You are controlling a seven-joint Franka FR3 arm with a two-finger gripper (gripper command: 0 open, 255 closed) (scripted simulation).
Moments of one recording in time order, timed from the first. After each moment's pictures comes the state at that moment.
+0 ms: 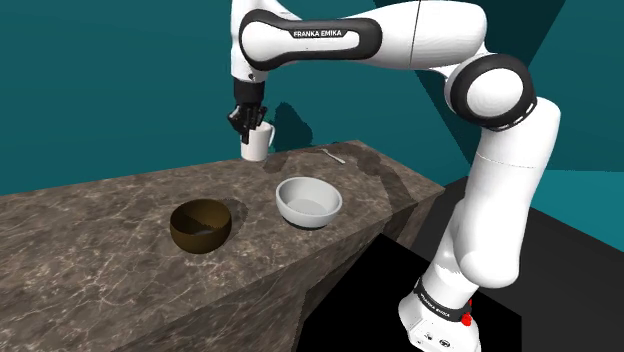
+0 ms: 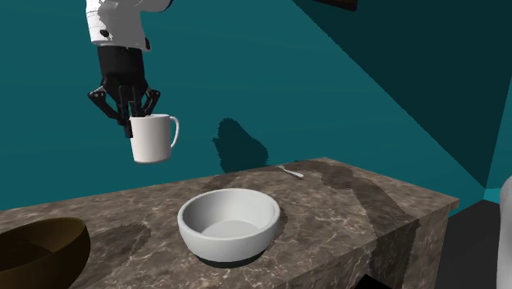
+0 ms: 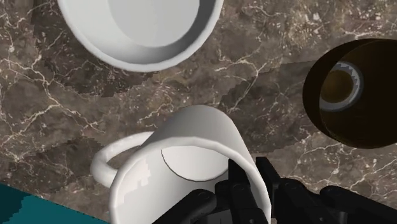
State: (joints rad) arm 0.23 0.19 0.07 -1.57 -0.07 1.79 0.16
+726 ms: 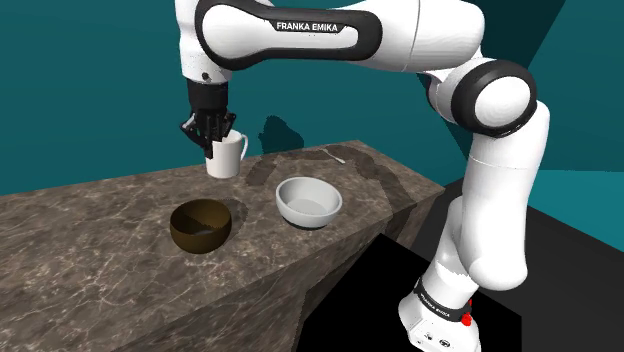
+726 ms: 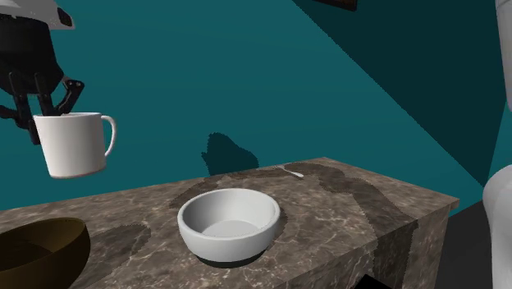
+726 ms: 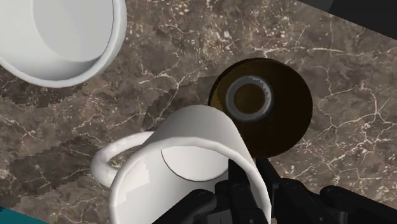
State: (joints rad) arm 0.38 0.26 0.16 -1.45 -0.11 1.72 0.40
